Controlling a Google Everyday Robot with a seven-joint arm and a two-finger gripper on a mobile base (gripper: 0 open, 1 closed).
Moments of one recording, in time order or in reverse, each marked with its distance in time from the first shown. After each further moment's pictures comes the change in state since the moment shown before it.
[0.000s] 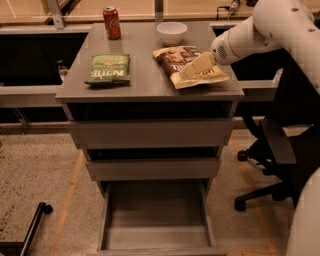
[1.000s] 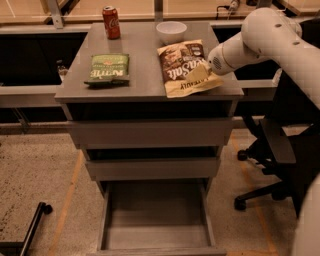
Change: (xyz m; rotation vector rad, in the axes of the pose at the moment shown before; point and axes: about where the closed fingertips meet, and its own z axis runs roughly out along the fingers) arm 0.025 -0.011 0.021 0.084 0.044 0.040
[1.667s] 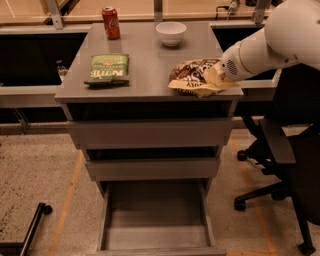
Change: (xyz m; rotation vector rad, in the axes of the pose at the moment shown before) arm 0.016 0.058 -0.092 0.067 -0.002 -0.019
